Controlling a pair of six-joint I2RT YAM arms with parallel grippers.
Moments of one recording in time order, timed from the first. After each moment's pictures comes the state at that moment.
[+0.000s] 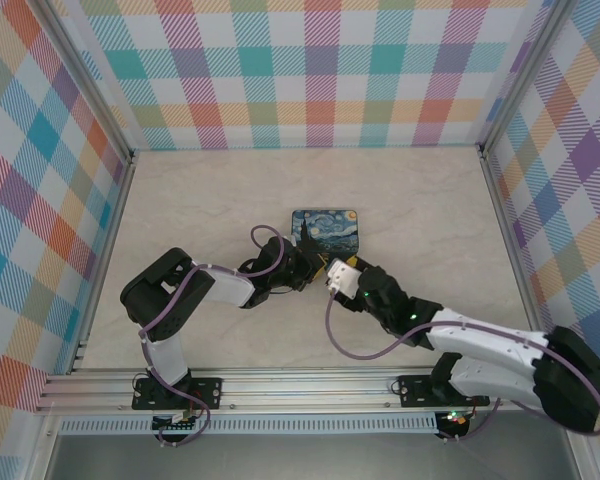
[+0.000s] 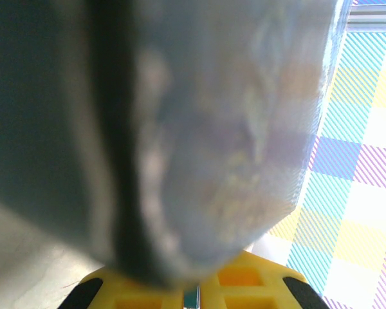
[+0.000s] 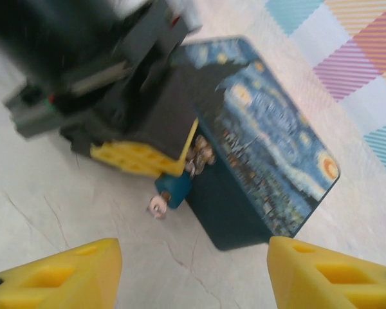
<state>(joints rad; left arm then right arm) -0.74 1.81 0.72 0.59 0.24 -1.44 0.94 1.10 0.44 0.09 0.37 -0.46</state>
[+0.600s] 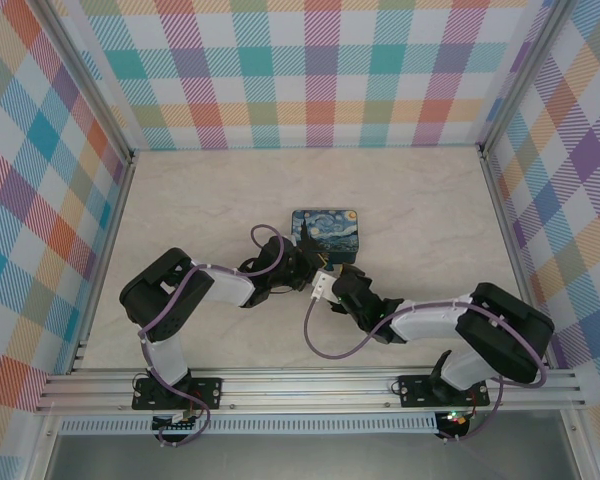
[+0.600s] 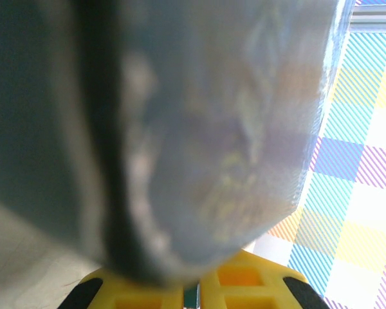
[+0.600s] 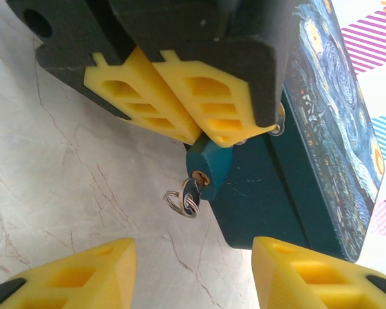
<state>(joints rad) -0.74 1.81 0.73 0.57 0.24 -1.44 0.97 1.46 0.44 0.35 0.52 -0.58</state>
